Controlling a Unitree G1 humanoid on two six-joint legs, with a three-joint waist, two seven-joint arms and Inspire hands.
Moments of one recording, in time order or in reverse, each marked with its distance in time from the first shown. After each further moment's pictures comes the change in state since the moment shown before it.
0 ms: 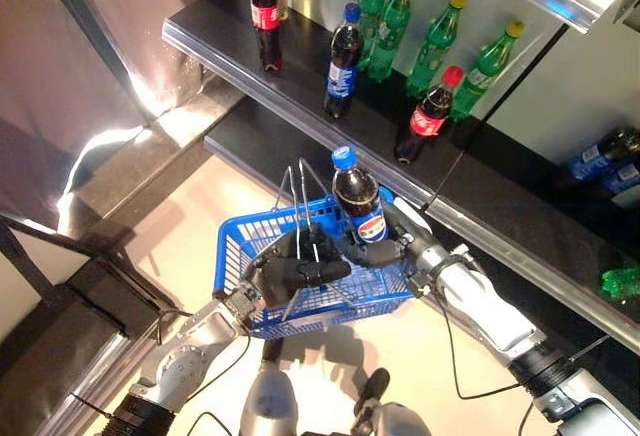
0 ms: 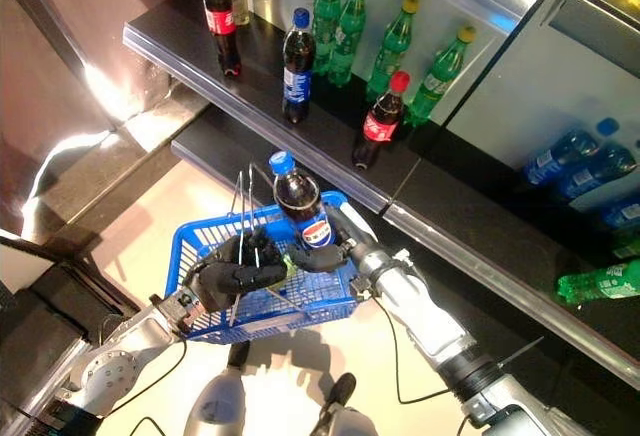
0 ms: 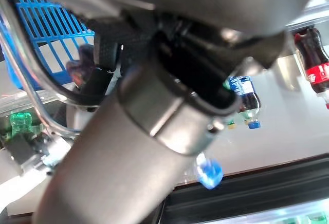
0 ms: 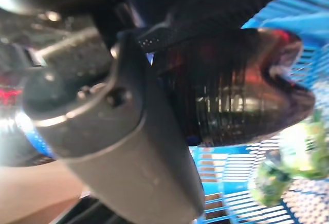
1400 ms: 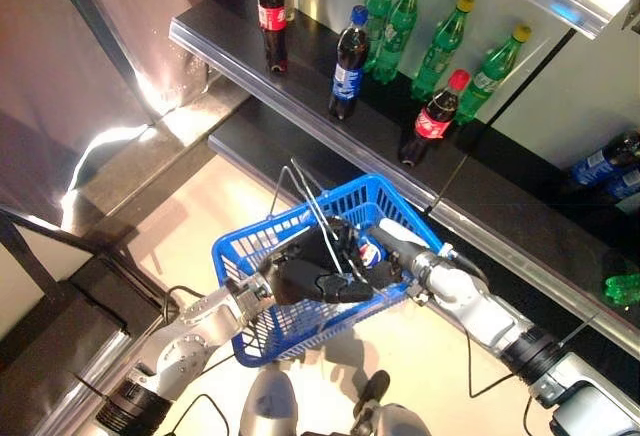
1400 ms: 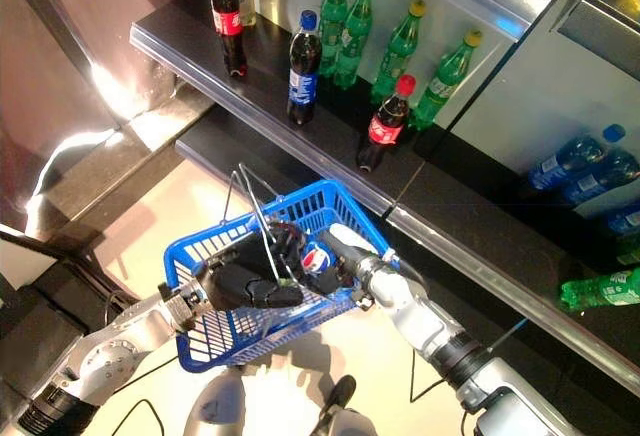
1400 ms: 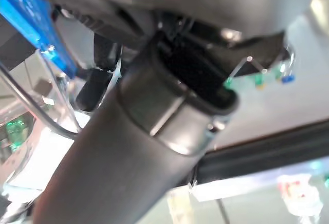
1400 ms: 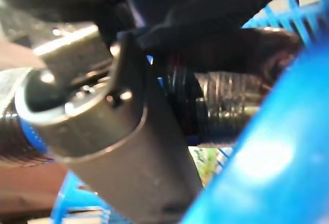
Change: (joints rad) left arm -0.083 0.045 -0.071 -0.126 0.068 0.045 -0.101; right arm -0.103 -0.009 0.155 0.044 -0.364 0.202 0.120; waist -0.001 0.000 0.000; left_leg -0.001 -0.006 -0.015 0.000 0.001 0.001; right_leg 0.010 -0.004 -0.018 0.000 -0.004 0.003
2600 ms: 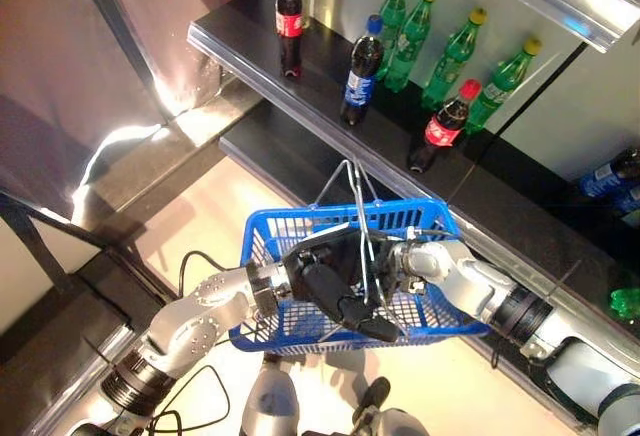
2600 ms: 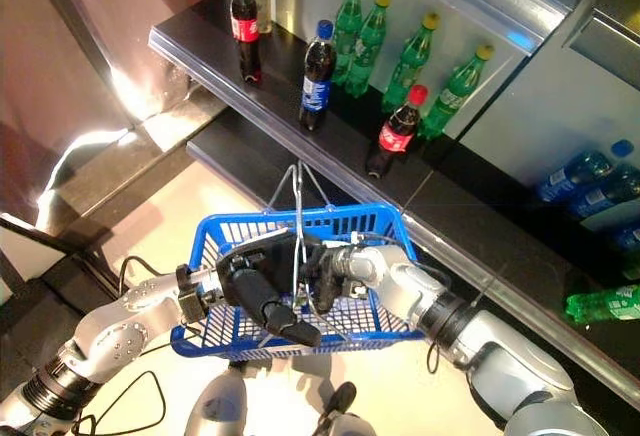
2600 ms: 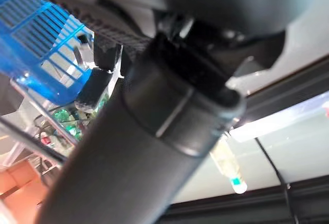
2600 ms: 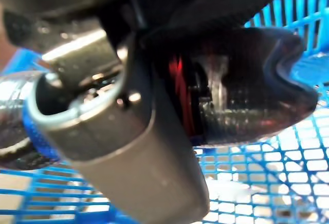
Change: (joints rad) left arm -0.180 0.048 -0.135 -0.030 0.117 0.019 -0.105; right arm -0.275 -0.013 0.216 0.111 -0.143 0.020 0.458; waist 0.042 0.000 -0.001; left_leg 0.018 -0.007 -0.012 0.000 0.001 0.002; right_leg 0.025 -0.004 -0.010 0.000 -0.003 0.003
